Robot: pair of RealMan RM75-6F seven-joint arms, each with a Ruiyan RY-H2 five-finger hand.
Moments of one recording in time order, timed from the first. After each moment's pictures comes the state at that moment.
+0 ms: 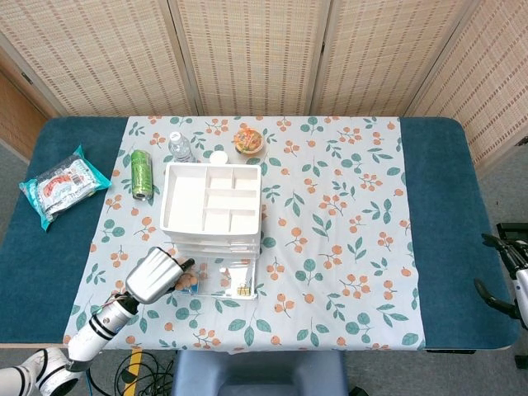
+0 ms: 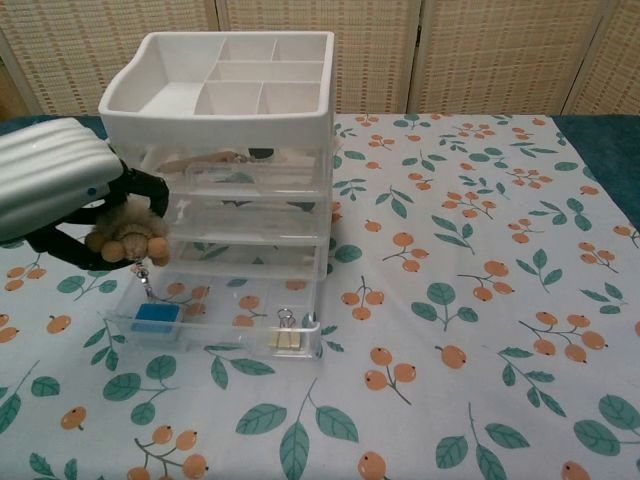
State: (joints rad) left arm -0.60 -1.44 0.08 -1.39 1.72 1.34 0.33; right arm 0.02 -0.98 0.07 -1.57 -1.58 1.59 0.22
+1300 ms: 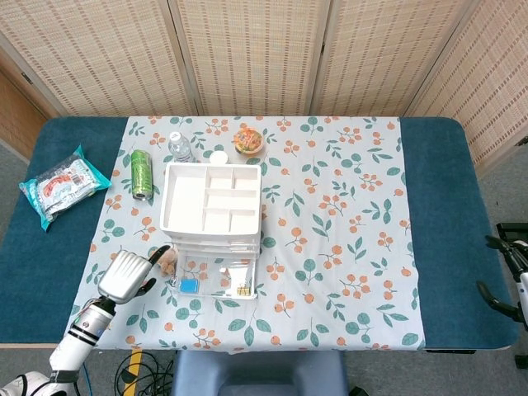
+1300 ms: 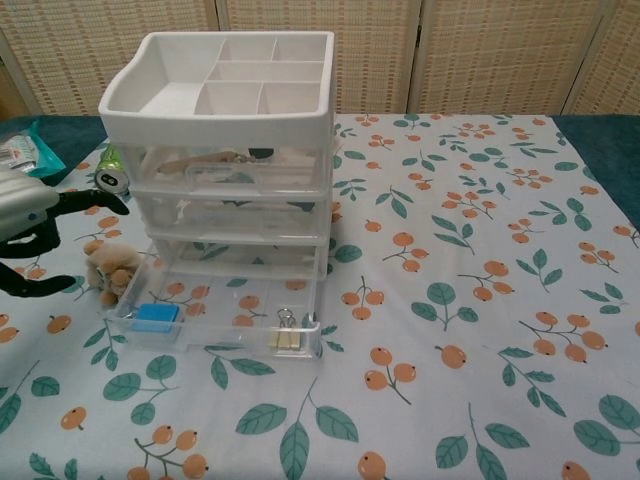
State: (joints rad) left arm -0.47 -1.36 0.02 -1.53 1.49 1.23 0.38; right arm 0.01 -0.97 0.06 -1.59 -1.57 1.60 0.22
